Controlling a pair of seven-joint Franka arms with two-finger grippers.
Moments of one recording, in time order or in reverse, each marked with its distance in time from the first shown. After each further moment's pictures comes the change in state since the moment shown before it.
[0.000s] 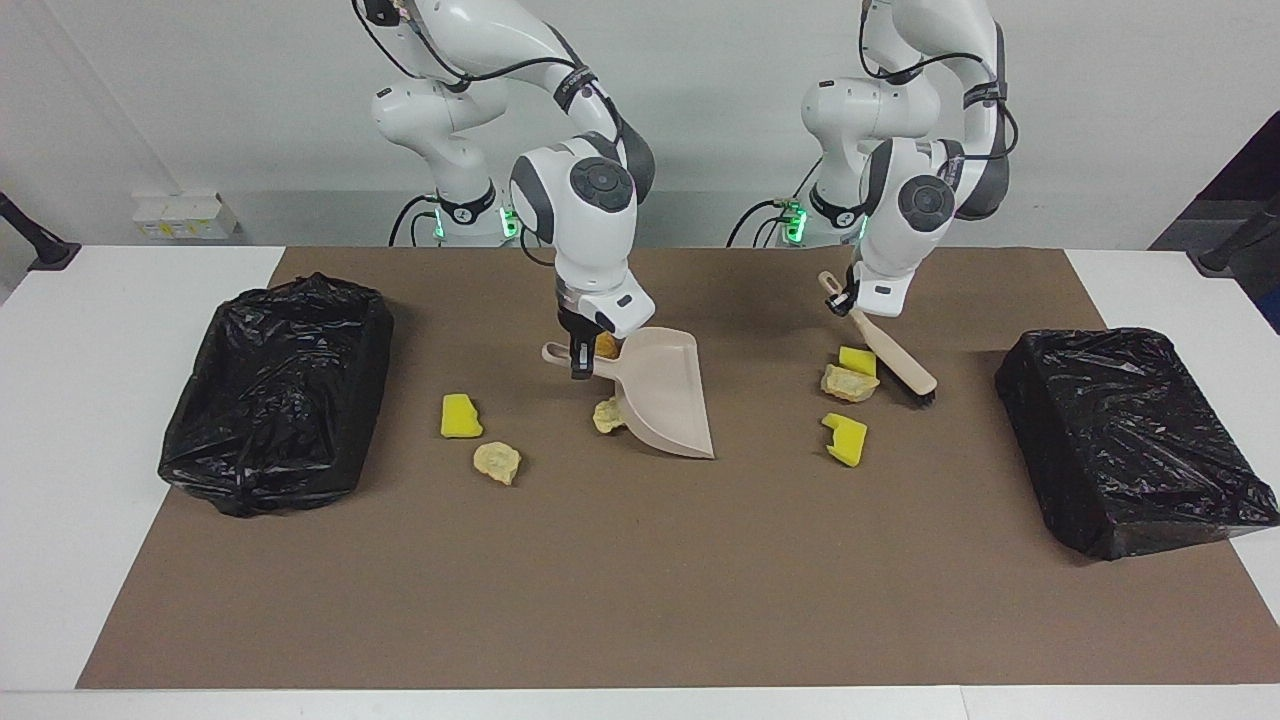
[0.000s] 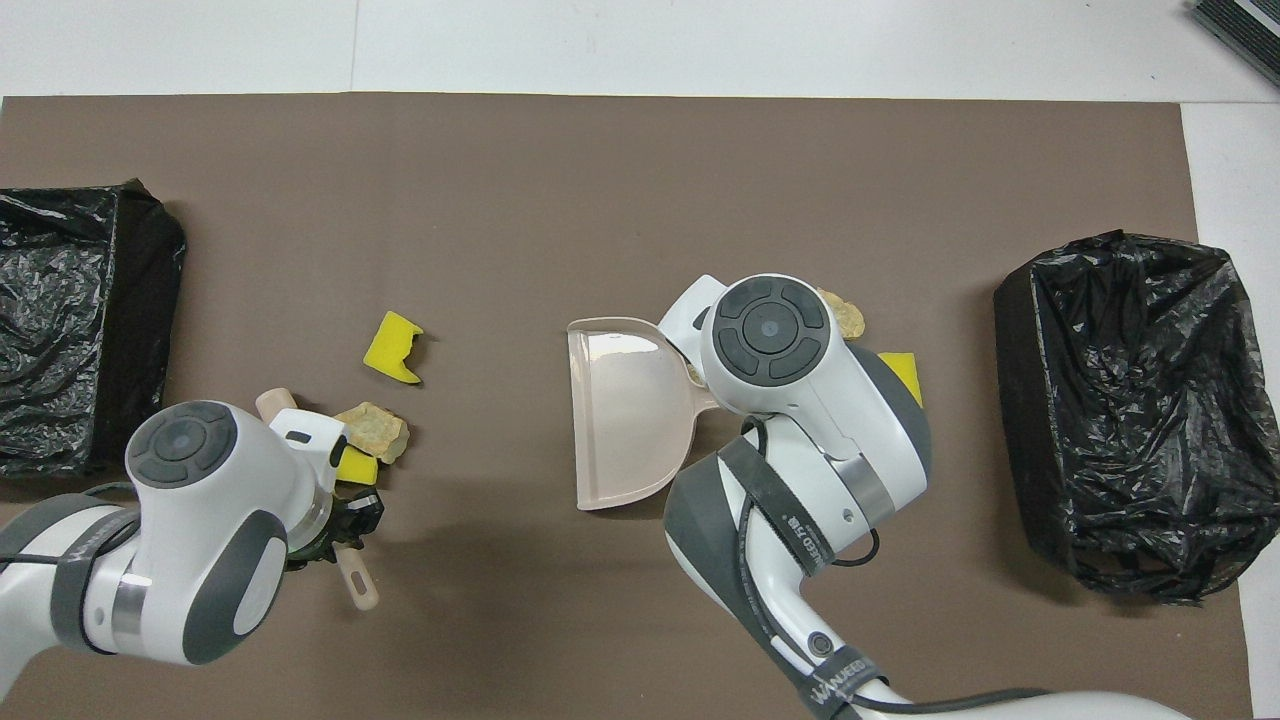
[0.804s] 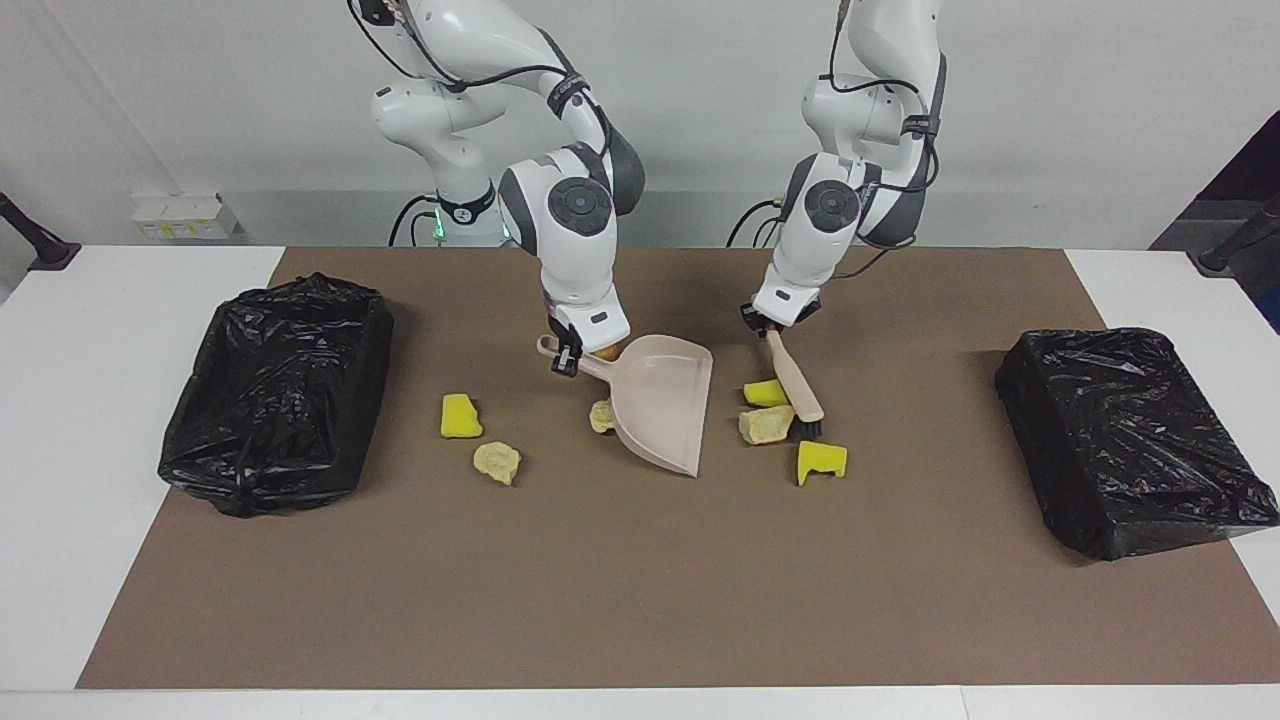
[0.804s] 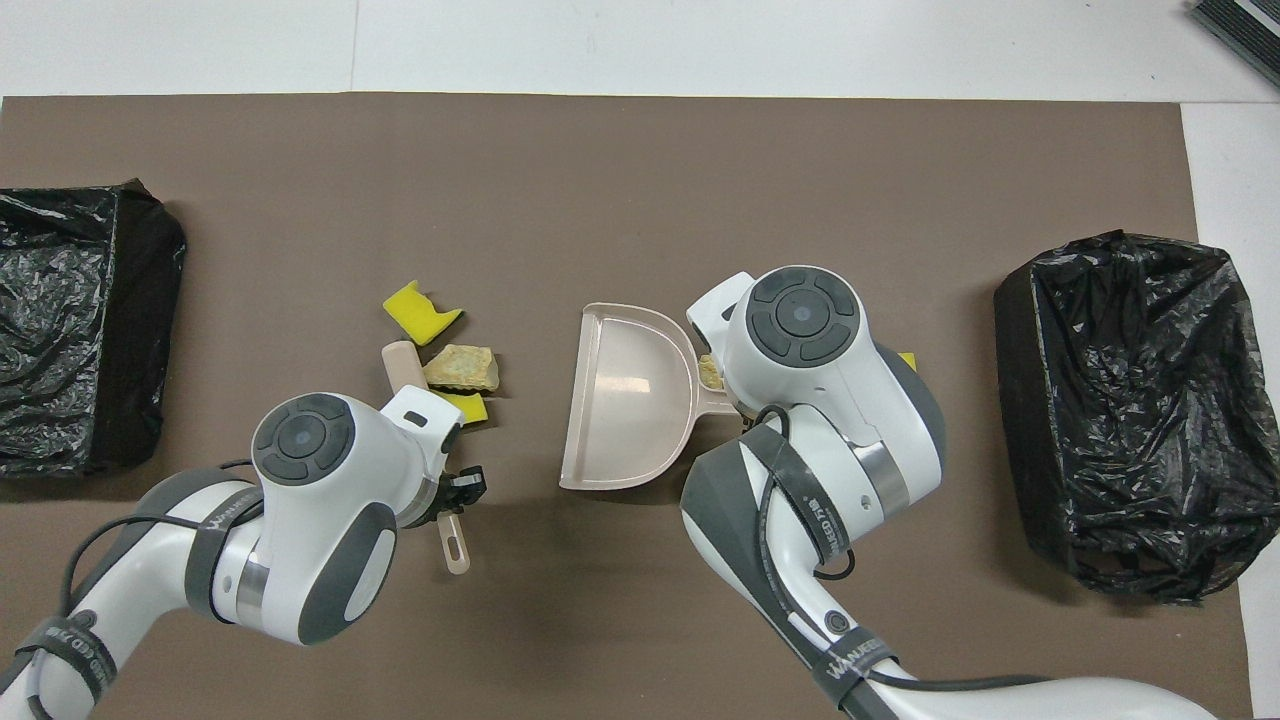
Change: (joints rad) left arm -0.262 0.105 -0.007 0.080 -0.093 0.156 0.157; right arm -0.026 -0.006 -0.001 -0.039 0.085 -0.042 0.247
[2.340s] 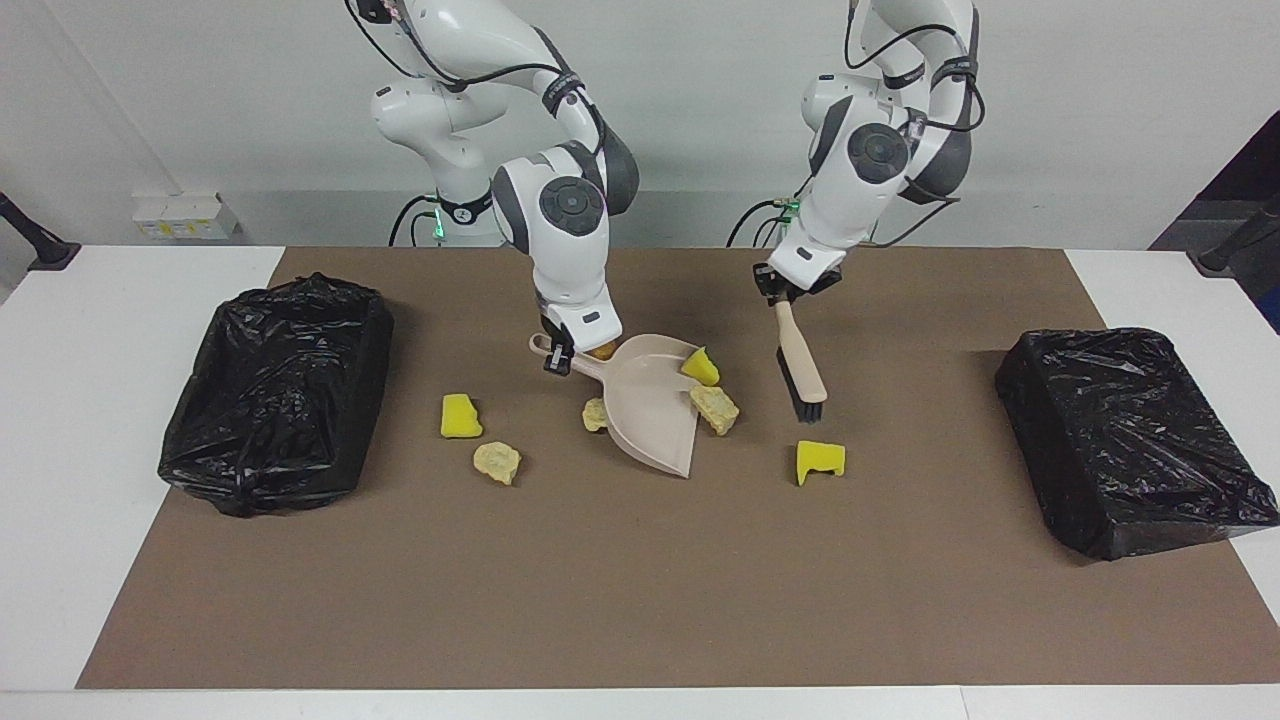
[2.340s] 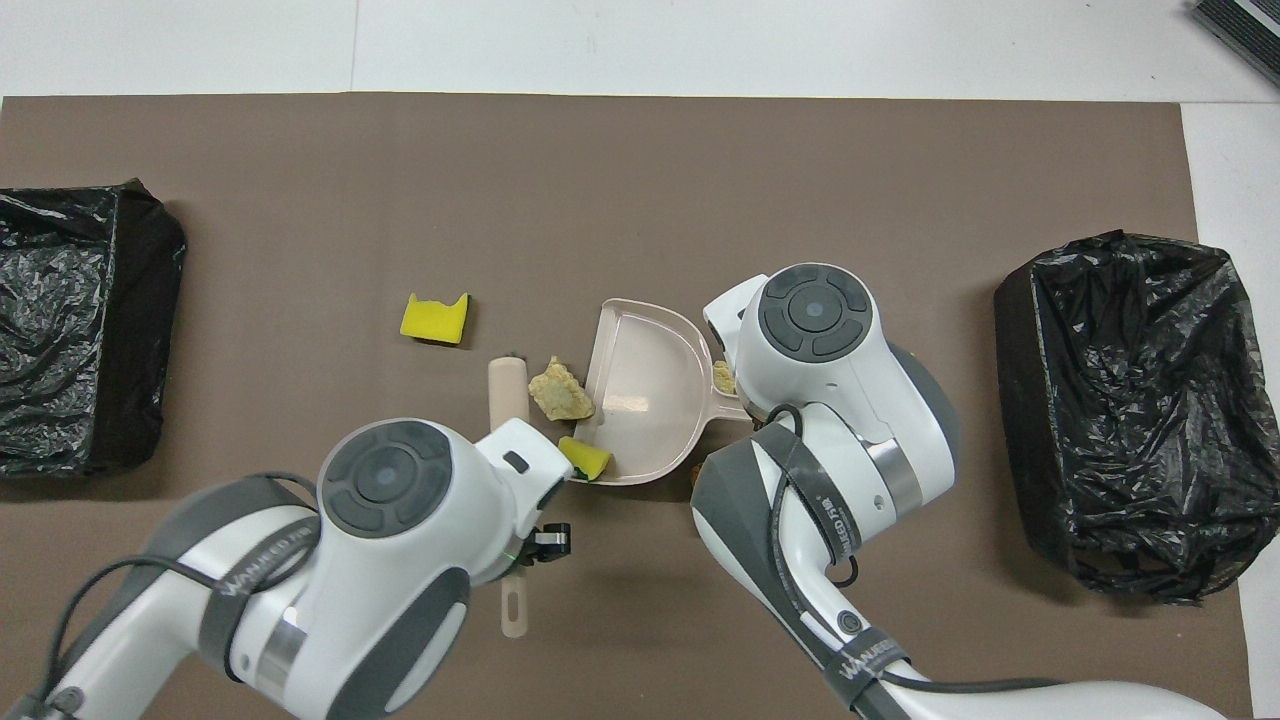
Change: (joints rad) left arm 0.142 -0.061 0.040 0.200 -0.027 -0.283 0.252; right arm -0.011 -0.008 -0.003 -0.005 -0.003 0.005 -0.033
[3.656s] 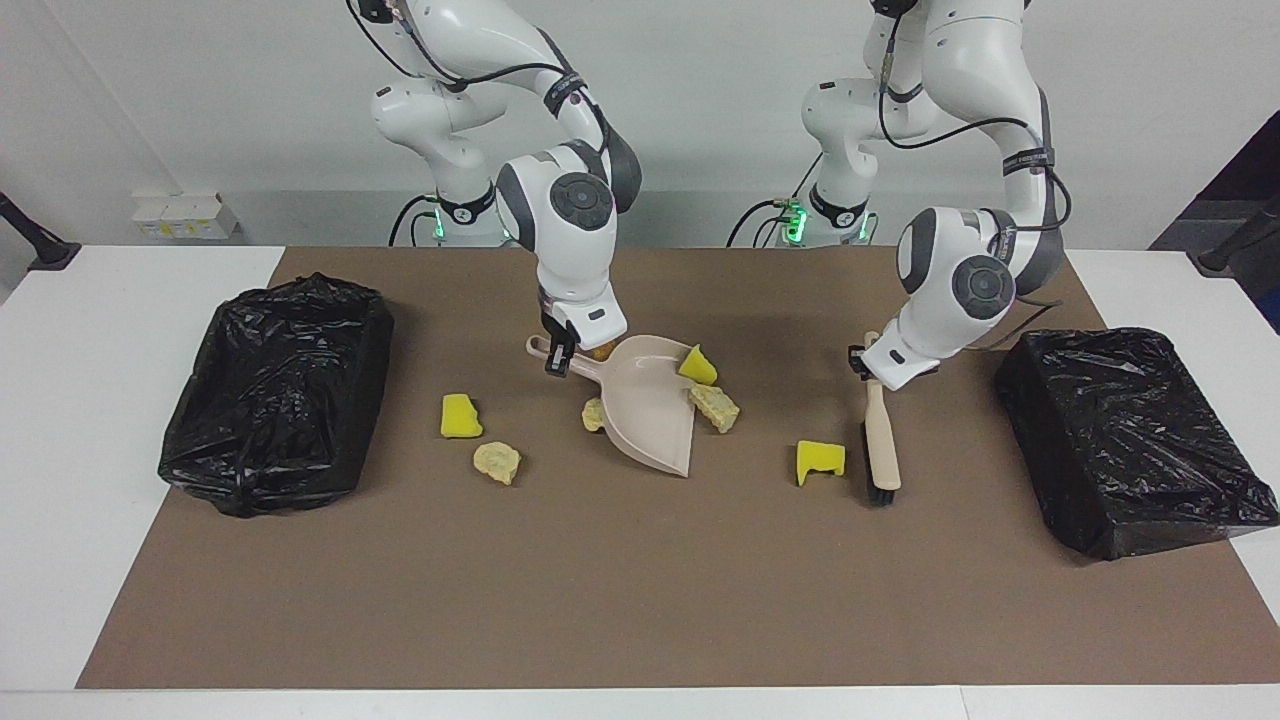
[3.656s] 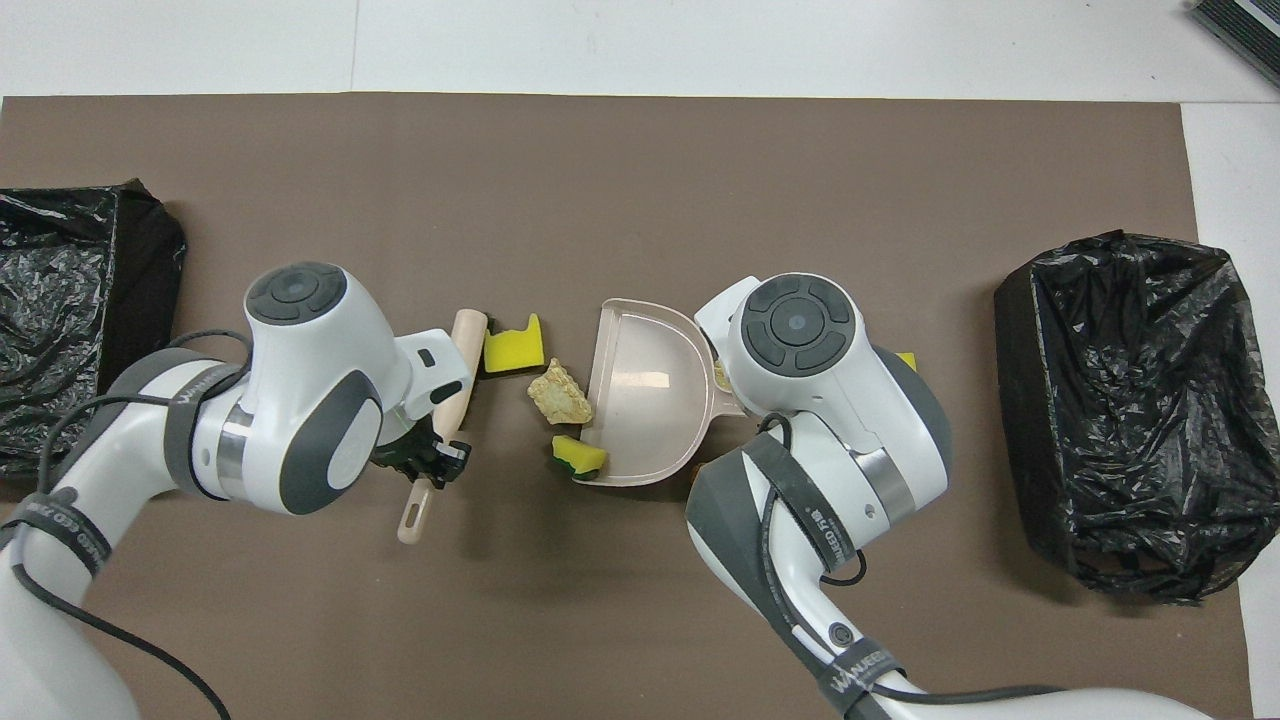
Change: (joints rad) left arm 0.006 0.252 -0.039 0.110 -0.003 -0.055 0.252; right arm 0.010 -0.003 0.003 0.000 -0.062 0.005 -0.020
